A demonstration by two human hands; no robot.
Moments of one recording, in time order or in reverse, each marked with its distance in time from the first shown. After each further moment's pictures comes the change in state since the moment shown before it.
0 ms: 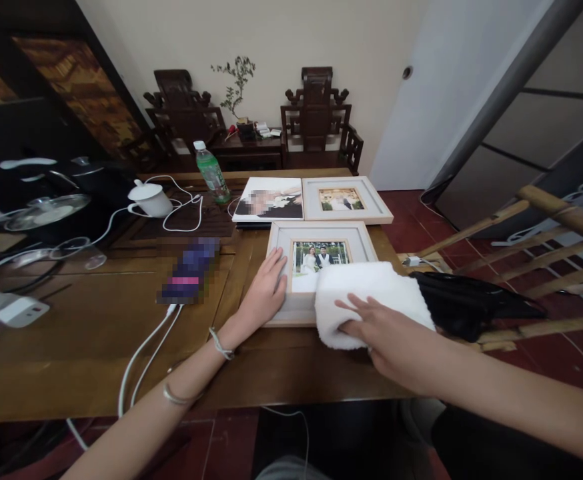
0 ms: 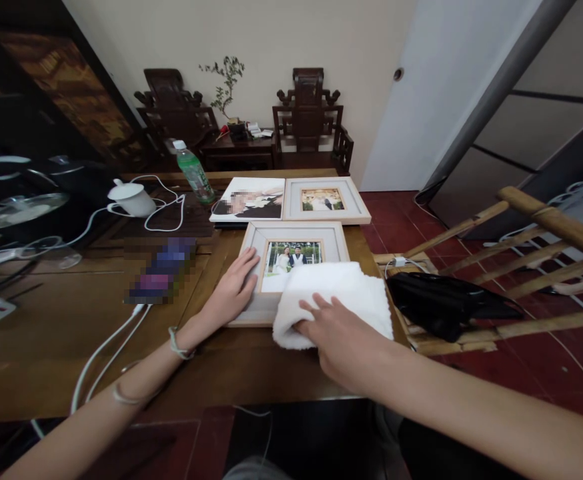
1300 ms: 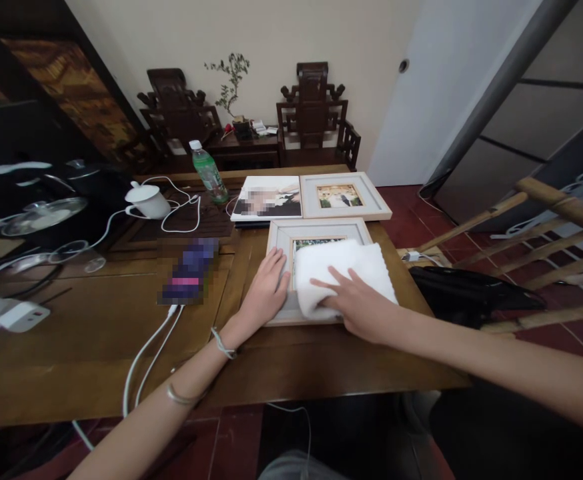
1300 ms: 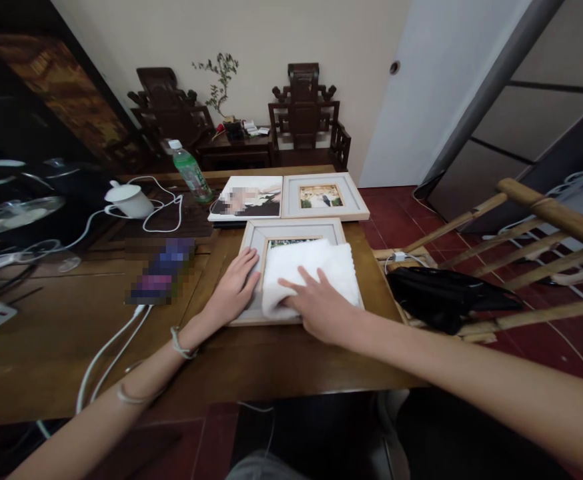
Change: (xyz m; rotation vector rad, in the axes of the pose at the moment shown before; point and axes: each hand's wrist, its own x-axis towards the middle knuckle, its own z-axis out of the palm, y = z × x) left_hand 0.000 0.002 0.001 0.048 -0.007 -0.019; right_hand 0.044 0.016 0.014 -0.094 0.116 -0.089
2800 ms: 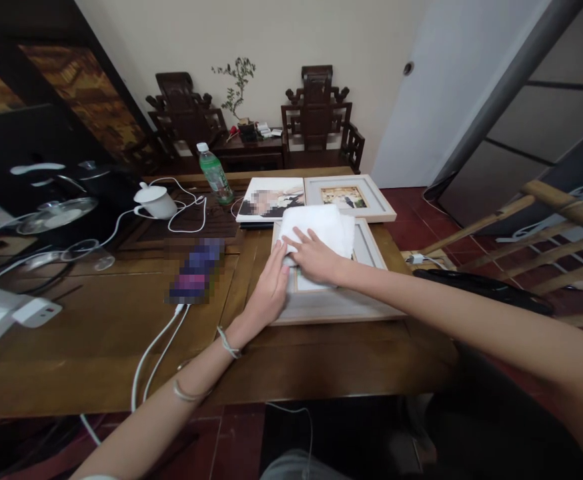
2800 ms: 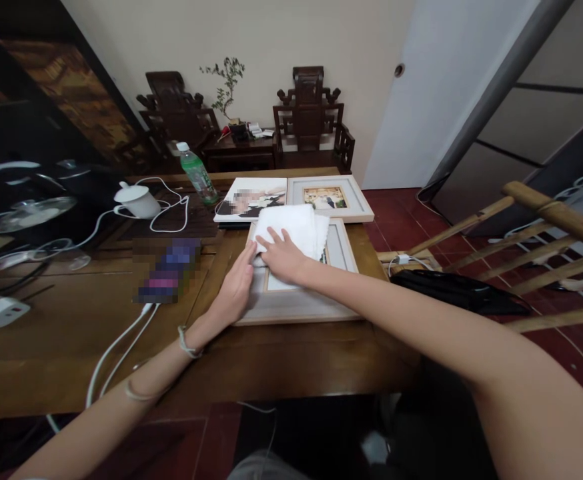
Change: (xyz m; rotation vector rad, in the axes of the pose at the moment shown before) left_hand 0.002 0.012 -0.011 -0.263 0.036 -0.078; right_hand 0.116 0.029 -0.004 -0.243 0.114 -0.061
